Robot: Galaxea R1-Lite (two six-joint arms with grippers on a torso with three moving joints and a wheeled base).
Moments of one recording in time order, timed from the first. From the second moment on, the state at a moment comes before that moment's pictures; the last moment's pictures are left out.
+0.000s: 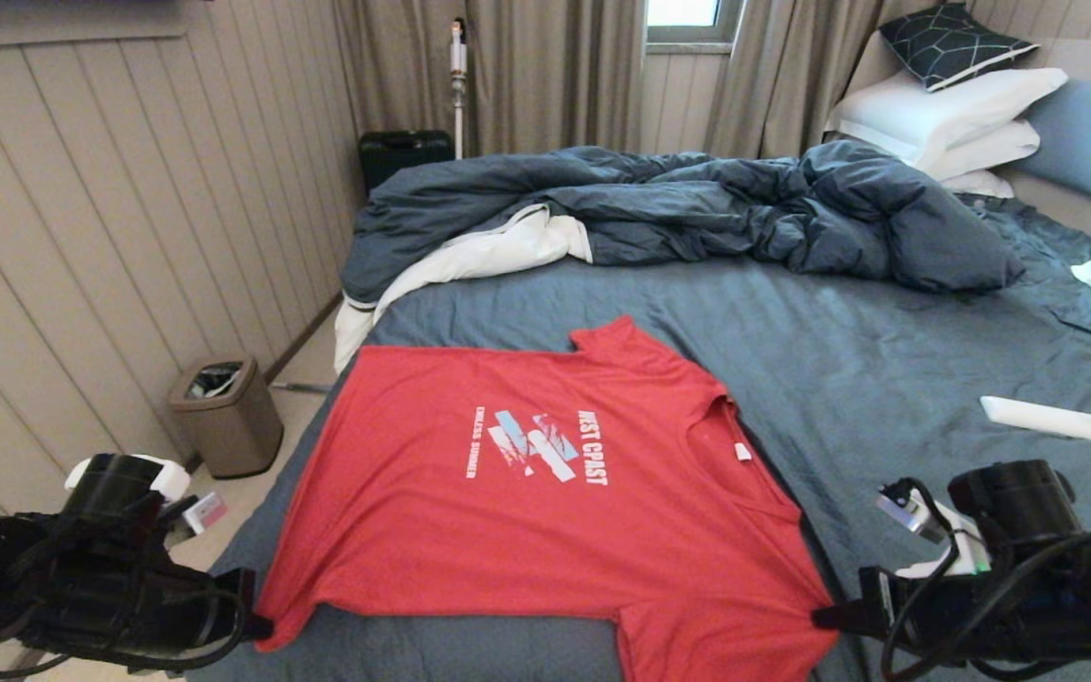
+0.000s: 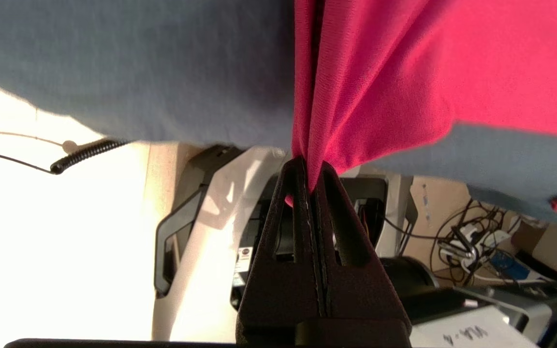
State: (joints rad) left arm -0.06 1.75 -0.50 -0.08 -0.33 -0.31; right arm -0.01 1.70 -0.43 -0.24 0.49 0.26
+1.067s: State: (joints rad) left arm -0.11 1.38 -0.41 0.24 -0.35 -0.20; right arm -0.07 1.37 -0.34 0.04 0.49 0.20
